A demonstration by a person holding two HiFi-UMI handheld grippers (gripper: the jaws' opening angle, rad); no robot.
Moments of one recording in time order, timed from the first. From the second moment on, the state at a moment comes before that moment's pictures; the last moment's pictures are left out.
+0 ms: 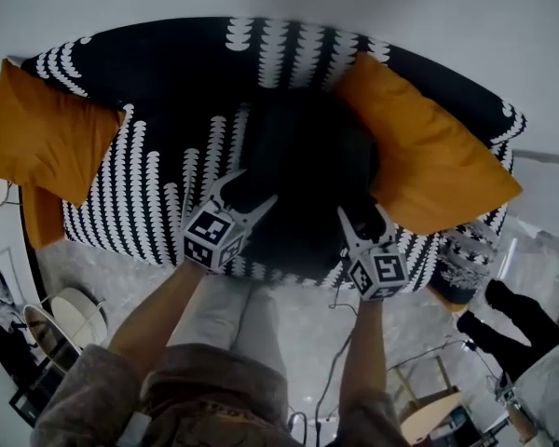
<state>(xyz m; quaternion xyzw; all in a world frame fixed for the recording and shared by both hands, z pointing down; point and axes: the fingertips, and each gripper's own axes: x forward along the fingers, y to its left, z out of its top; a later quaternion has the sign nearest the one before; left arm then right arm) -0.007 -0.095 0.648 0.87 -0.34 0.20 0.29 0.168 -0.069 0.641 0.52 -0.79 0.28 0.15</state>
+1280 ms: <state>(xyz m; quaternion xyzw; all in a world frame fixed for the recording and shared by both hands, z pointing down) 0.029 -0.045 0.563 0.91 -0.19 0.14 0.35 0.090 -0.021 0.574 0.38 -0.84 0.39 0.08</state>
